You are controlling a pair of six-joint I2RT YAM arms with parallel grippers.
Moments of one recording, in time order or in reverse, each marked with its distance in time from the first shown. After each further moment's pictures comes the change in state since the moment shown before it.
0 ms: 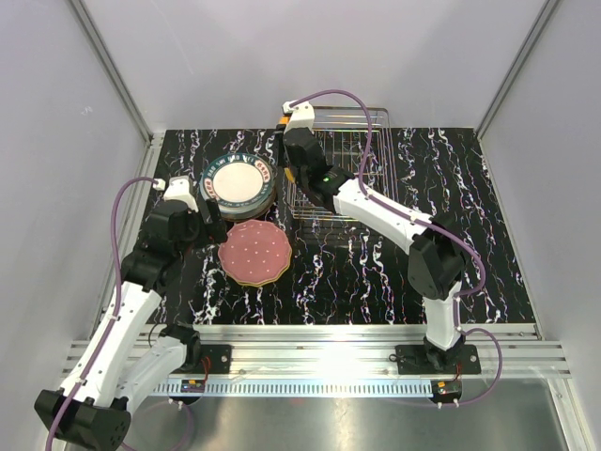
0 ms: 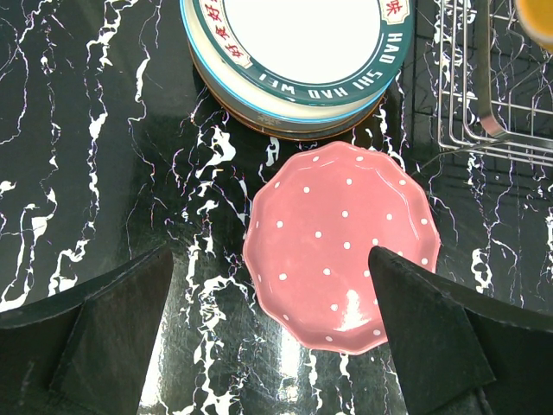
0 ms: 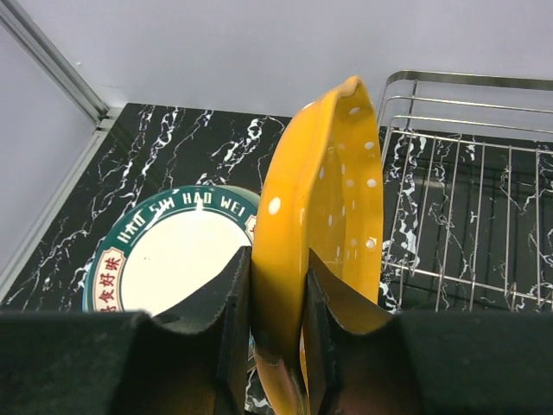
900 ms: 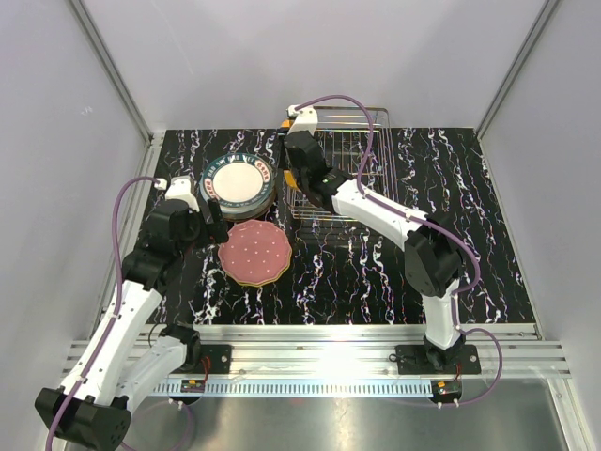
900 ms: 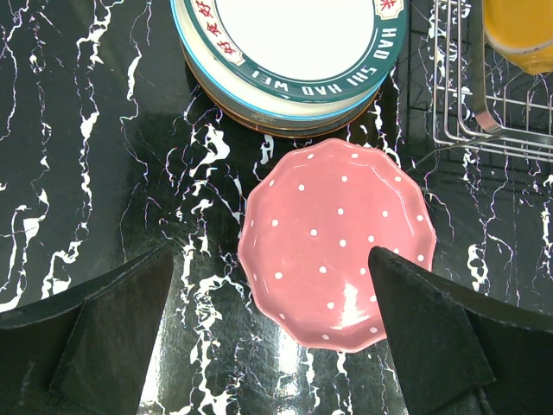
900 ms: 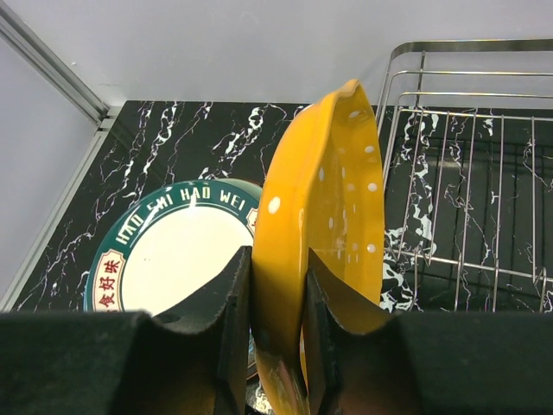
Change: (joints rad) left arm 0.000 0.008 0.000 0.003 0.019 0.000; right arm -0.018 0.026 -0.029 0.034 -0.020 0.087
